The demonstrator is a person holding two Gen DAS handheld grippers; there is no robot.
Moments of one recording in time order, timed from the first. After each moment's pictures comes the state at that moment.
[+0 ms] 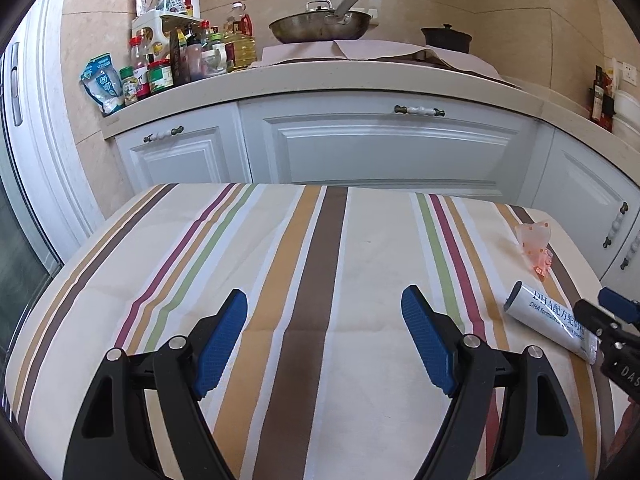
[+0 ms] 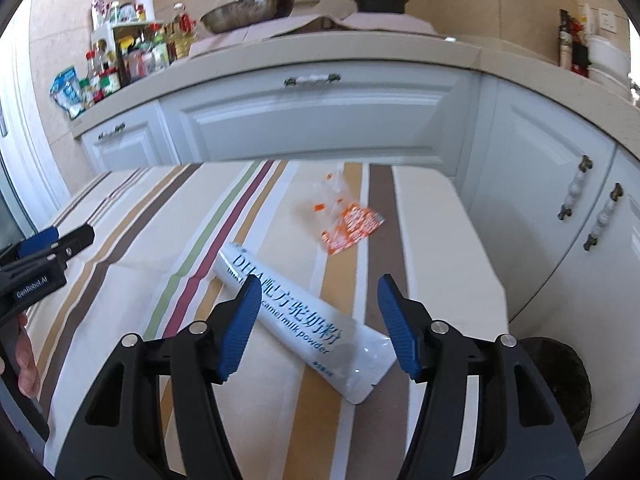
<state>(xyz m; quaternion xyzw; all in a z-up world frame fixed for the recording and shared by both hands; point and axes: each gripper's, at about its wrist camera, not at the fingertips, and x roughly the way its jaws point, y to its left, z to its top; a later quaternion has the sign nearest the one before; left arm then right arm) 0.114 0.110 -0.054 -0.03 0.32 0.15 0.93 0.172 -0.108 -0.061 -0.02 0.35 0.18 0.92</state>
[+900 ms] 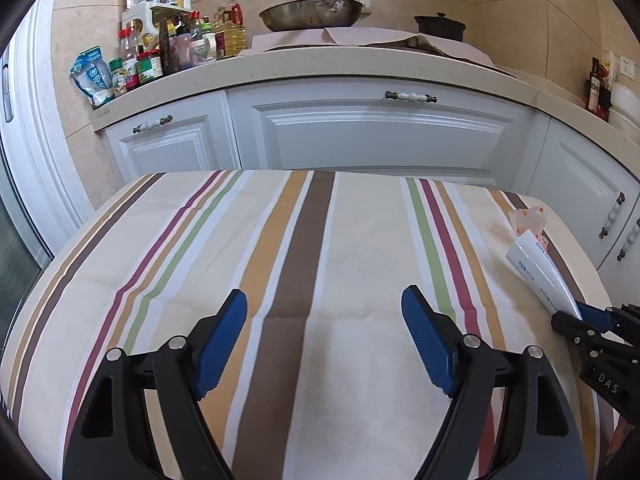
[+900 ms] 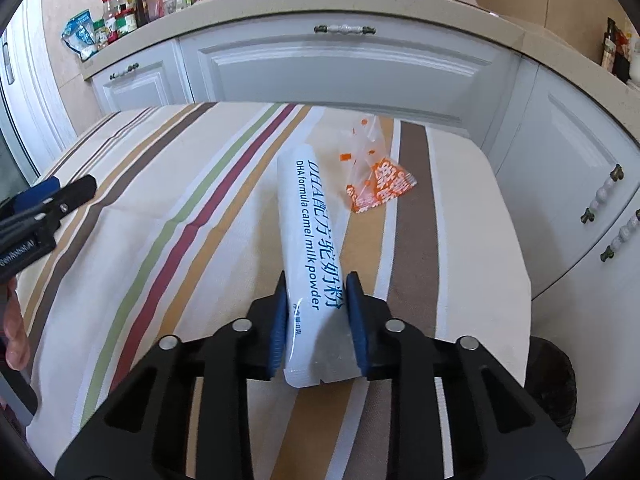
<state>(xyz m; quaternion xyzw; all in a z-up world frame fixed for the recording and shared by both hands) 0.119 0.101 -0.063 -0.03 0.34 0.14 0.93 0.177 -0.096 -0.079 -0.08 0.40 0.20 0.89</state>
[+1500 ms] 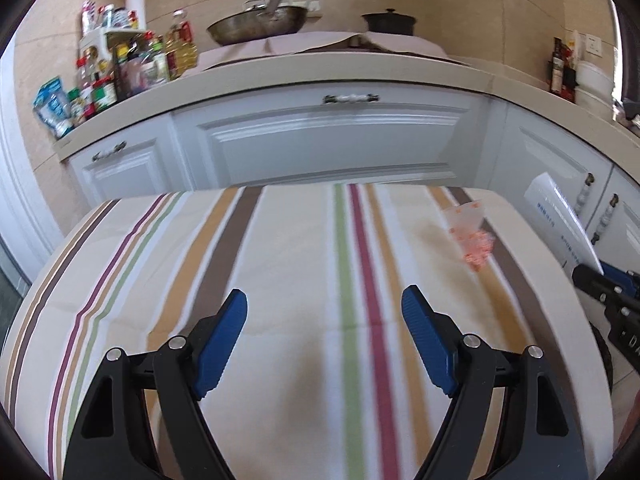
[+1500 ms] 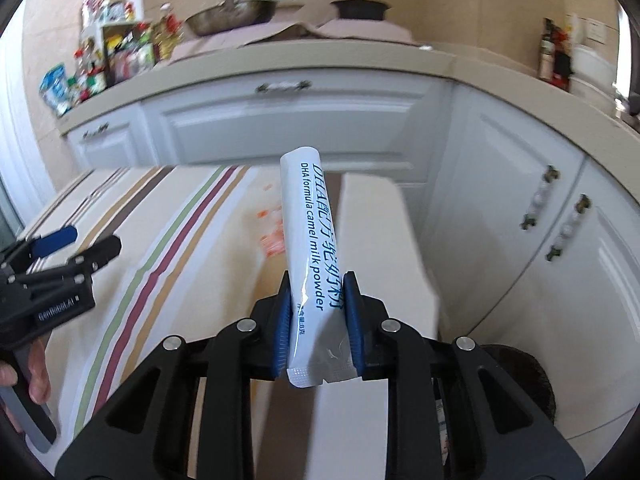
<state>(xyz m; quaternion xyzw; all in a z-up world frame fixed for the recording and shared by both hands) 0.139 0.036 -0.055 0.00 0.33 0.08 0.94 0.170 -0.169 -0.037 -0.03 0.33 0.13 0.93</state>
